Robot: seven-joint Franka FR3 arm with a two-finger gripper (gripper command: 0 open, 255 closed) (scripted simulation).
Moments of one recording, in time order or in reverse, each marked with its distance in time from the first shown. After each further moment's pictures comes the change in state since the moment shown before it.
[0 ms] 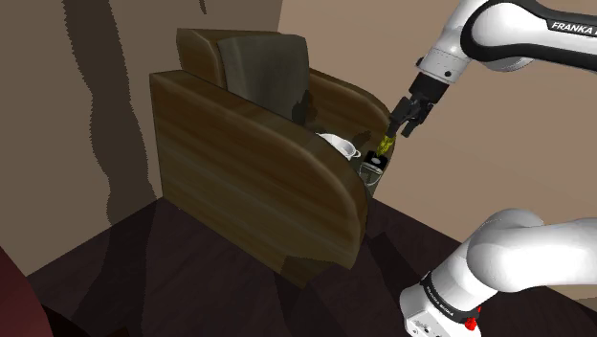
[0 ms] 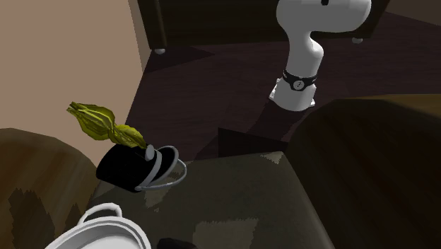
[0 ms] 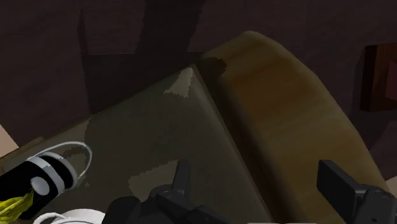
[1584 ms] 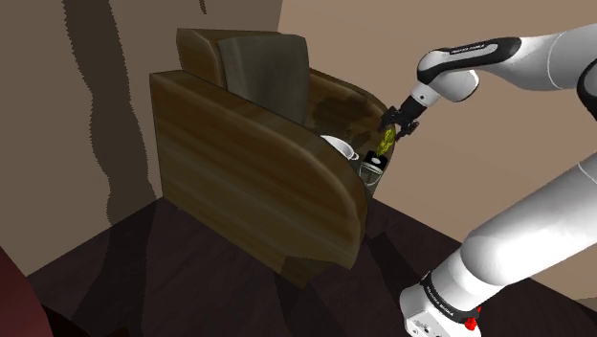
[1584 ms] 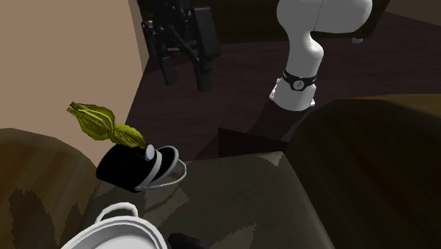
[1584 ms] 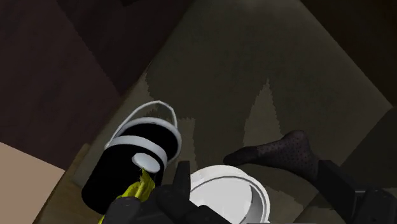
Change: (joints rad) arm -0.143 0.598 -0.363 0.218 0.179 0.399 -0.180
